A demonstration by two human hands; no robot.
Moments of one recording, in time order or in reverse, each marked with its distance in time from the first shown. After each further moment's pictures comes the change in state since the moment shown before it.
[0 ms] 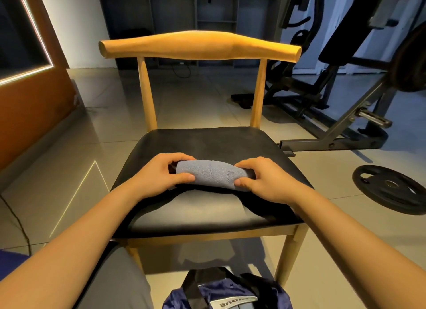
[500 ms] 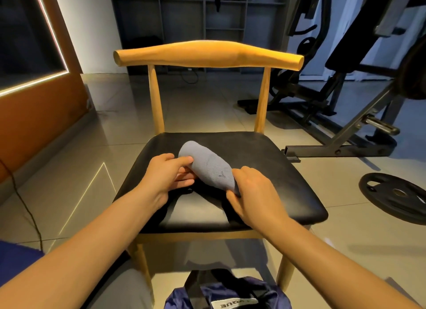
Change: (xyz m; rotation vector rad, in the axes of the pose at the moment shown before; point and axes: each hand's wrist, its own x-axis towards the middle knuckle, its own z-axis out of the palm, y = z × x) left_hand -0.012 0.051 0.017 -0.831 0.429 -0.595; right_hand -0.026 -0.033 0.049 -0.294 0.443 -0.147
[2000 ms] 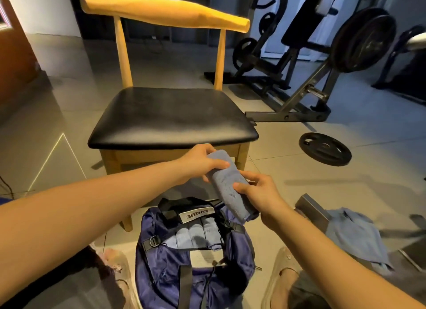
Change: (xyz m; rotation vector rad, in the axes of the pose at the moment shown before) left_hand -0.157 -0.104 0.081 0.640 -0.533 0.185; right_hand -0.212 -0.034 -0.093 0.895 -0.127 0.960
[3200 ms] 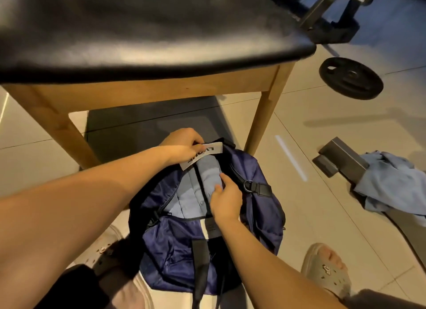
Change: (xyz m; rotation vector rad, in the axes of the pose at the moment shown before) left_hand 0.133 -0.222 0.015 0.667 -0.222 0.085; right_hand 0.094 0.223 0.169 -0.323 0.283 0.293
